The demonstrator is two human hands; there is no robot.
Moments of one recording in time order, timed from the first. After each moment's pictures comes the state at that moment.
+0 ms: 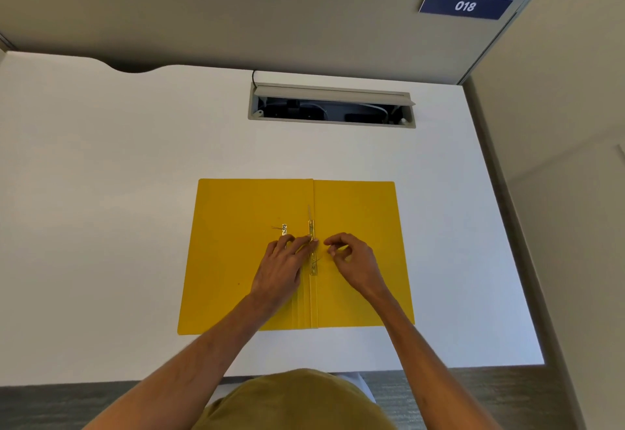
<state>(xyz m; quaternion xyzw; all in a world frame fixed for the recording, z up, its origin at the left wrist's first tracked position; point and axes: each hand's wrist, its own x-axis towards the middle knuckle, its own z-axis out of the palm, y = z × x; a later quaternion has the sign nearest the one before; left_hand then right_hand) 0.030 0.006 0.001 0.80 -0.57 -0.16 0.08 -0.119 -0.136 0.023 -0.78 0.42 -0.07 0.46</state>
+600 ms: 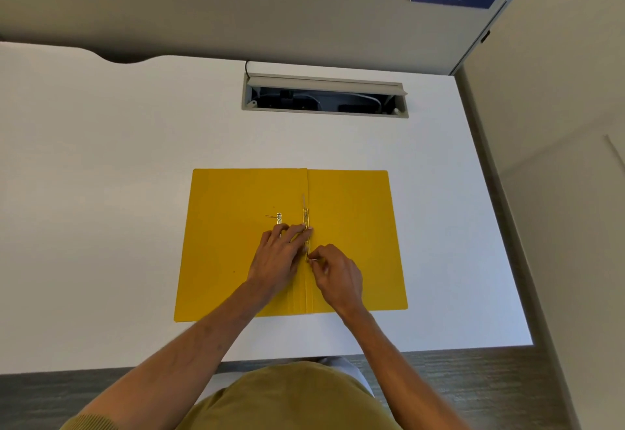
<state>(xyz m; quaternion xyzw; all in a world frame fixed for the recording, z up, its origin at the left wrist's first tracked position) 0.025 0.009 0.002 0.81 -0.56 -0.17 0.09 -0.131 -0.070 0.009 -0.86 0.41 -0.09 0.28</state>
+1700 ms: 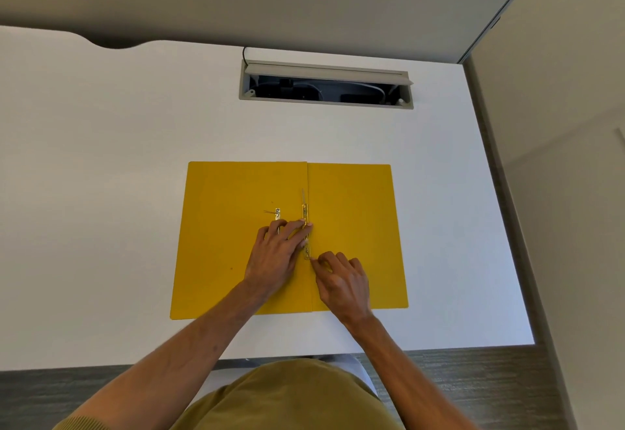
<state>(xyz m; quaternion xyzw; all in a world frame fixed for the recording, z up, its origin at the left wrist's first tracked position) 0.026 0.011 -0.008 0.81 -0.56 -0.14 0.10 -0.162 -0.071 -0.015 -0.96 0.26 -0.11 0.05</state>
